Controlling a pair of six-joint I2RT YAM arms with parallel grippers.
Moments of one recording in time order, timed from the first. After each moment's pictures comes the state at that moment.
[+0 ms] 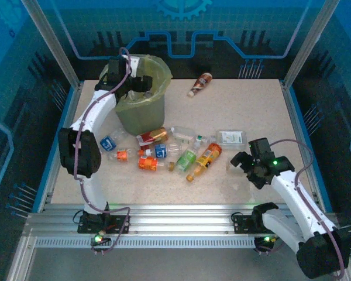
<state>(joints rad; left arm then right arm) -0.10 1.92 1.75 -0.40 0.17 -0.01 0.21 0.90 0.65 -0.93 -0.02 1.00</state>
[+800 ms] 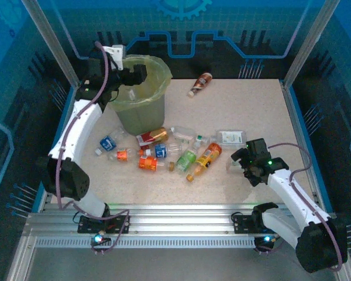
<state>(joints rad) -0.10 1.59 1.62 -0.37 0.18 -0.19 0.21 0.95 0.58 -0.73 0.04 1.16</state>
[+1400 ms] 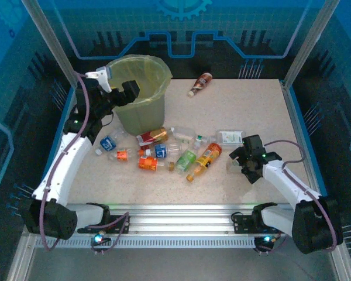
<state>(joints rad) -0.10 1.23 1.24 -0.27 0.19 -0.46 0.20 1.13 0.59 -0.64 0.06 1.14</state>
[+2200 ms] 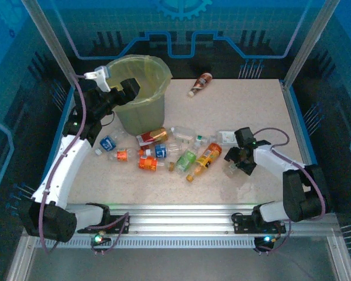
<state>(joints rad) -0.10 1.22 1.22 -0.21 0.25 -0.56 0.22 1.41 0.71 -0.63 0.03 0.84</state>
